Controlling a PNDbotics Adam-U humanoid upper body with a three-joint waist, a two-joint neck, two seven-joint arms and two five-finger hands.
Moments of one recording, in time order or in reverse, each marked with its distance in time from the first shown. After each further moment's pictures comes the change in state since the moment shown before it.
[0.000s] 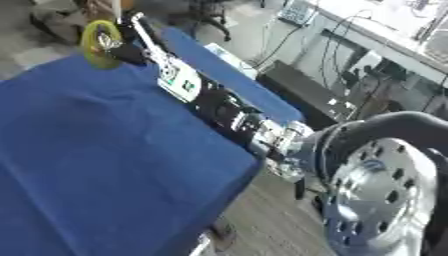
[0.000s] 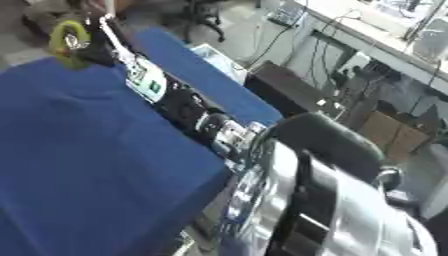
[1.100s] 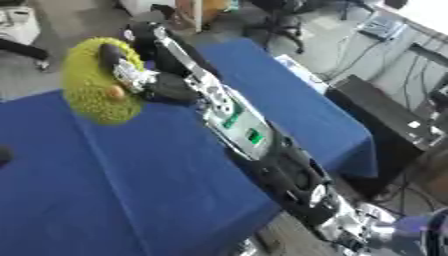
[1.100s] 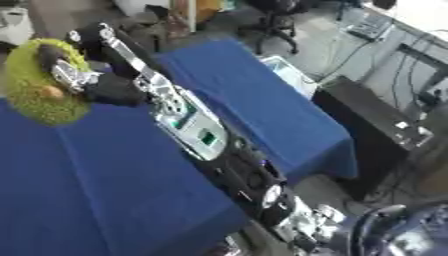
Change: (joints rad) left arm 0.034 -0.086 -0.019 0.174 -0.060 -0.035 0.097; right arm 0.060 0.260 0.278 -0.431 -0.146 0.041 0.372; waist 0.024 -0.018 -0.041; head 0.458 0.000
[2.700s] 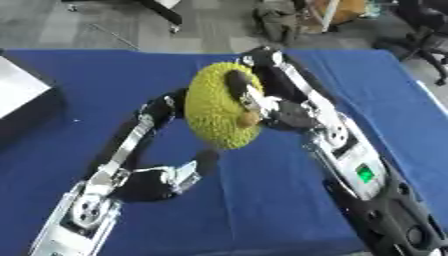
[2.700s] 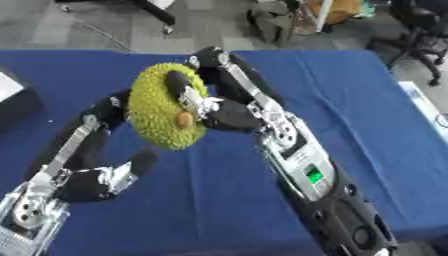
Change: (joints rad) left arm -0.025 0.011 -0.068 -0.080 -0.006 -0.186 -0.290; right arm -0.001 0.005 0.078 -0.004 -0.092 0.001 0.098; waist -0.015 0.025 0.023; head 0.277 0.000
